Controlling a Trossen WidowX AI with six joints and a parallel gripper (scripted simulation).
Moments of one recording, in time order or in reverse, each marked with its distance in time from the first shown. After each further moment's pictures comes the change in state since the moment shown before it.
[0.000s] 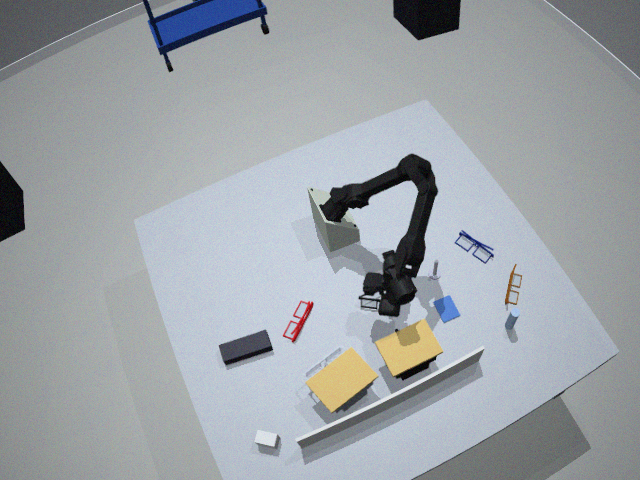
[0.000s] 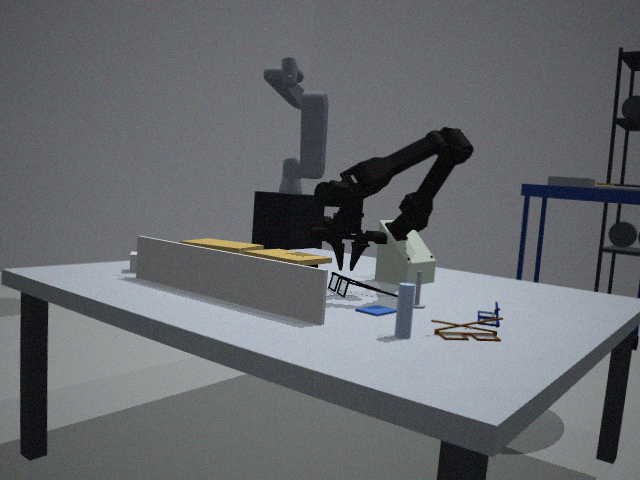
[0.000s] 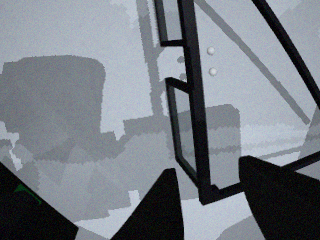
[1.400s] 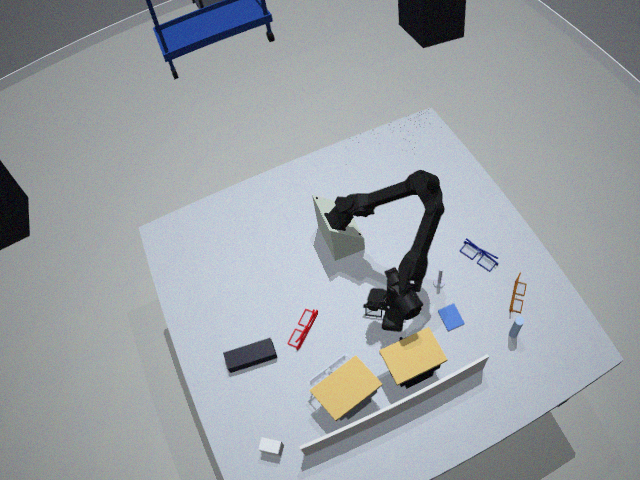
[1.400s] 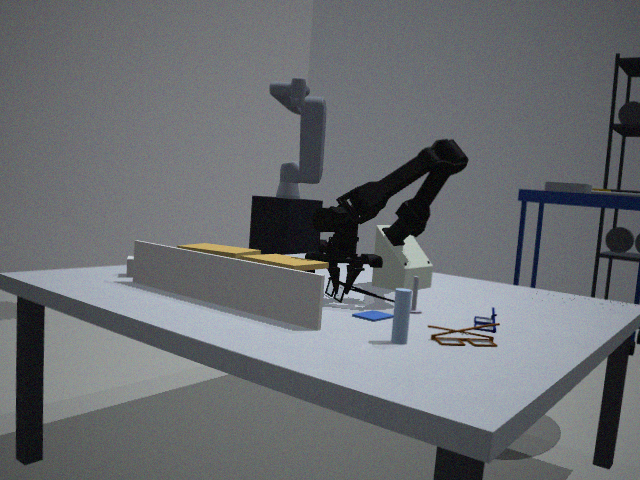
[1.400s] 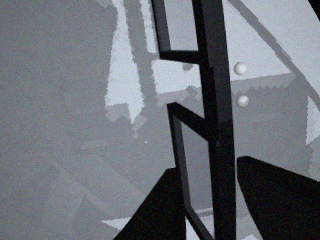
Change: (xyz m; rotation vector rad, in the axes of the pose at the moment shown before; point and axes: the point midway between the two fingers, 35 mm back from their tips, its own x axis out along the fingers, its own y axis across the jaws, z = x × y) arm 0.047 -0.002 0.003 0.010 -0.002 -0.011
